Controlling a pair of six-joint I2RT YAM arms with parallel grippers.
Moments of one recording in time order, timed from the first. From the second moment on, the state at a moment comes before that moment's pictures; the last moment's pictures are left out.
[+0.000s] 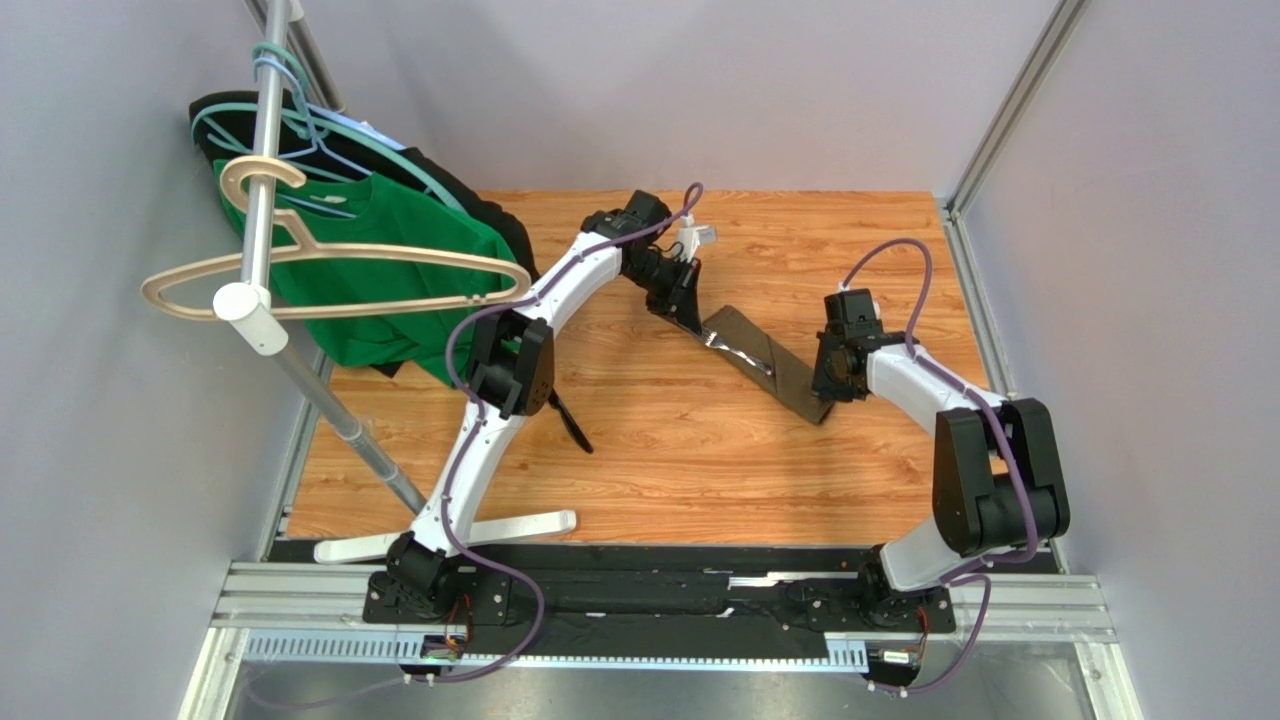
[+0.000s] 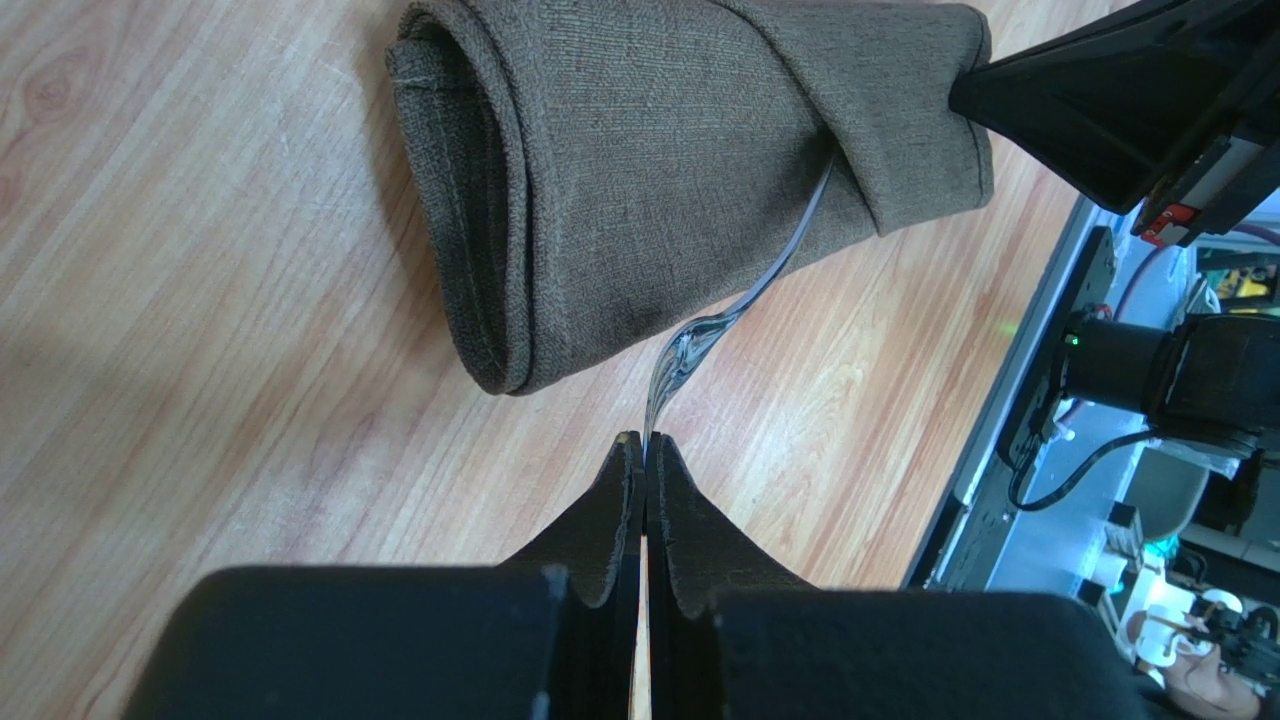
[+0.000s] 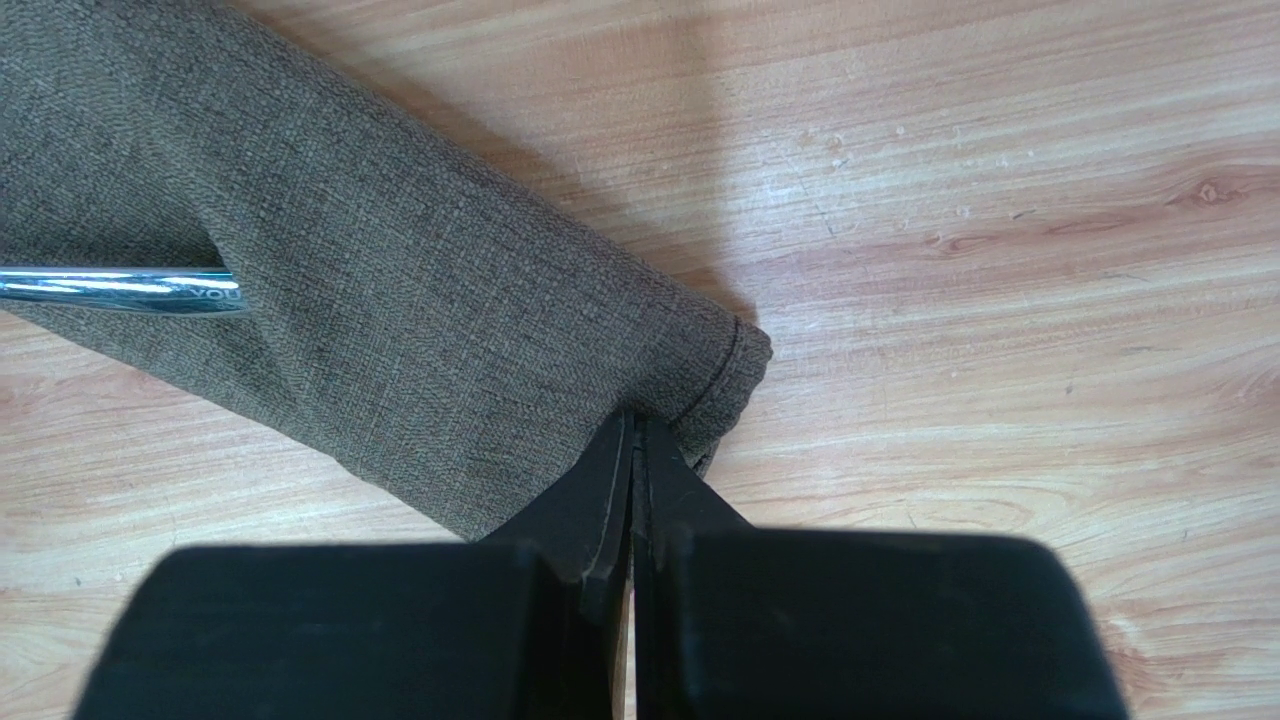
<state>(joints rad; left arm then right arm) -0.51 2.62 2.45 -0.96 0.81 -0.02 0.16 1.53 0.88 -0.42 0.13 0.35</state>
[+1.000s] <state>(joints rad) -0.62 2.59 2.36 -0.97 0.83 -0.02 0.22 1.49 0.83 -0.41 0.04 0.32</state>
